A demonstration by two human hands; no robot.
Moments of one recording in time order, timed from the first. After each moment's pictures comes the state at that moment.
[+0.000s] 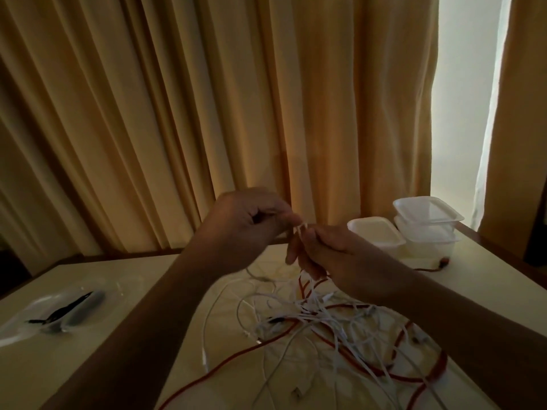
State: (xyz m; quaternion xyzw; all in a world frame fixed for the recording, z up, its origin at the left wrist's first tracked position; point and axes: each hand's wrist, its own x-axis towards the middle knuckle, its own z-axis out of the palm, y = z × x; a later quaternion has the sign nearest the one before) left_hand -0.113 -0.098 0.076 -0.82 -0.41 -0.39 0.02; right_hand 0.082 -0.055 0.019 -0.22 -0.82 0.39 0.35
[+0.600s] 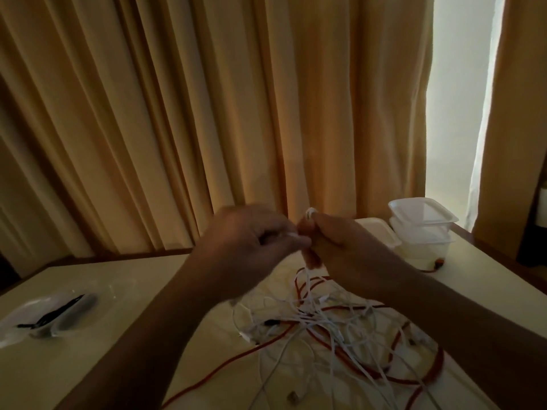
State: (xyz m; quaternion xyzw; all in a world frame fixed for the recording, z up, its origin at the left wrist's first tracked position) left_hand -0.099 -0.119 0.070 -0.83 -0.44 -0.33 0.09; right_hand 0.086 -0.053 0.025 -0.28 -0.85 0.23 0.37
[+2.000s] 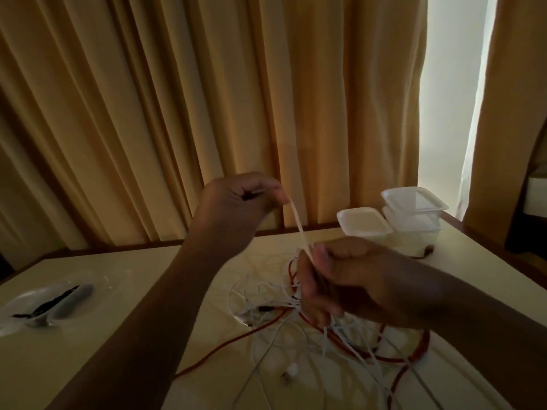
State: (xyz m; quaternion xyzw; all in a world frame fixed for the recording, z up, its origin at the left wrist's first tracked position) left_hand -0.092 -0.098 0.066 -0.74 -0.44 -0.51 -0.02; right_hand 0.112 -0.104 0.026 -0.13 -0.73 0.61 0.26
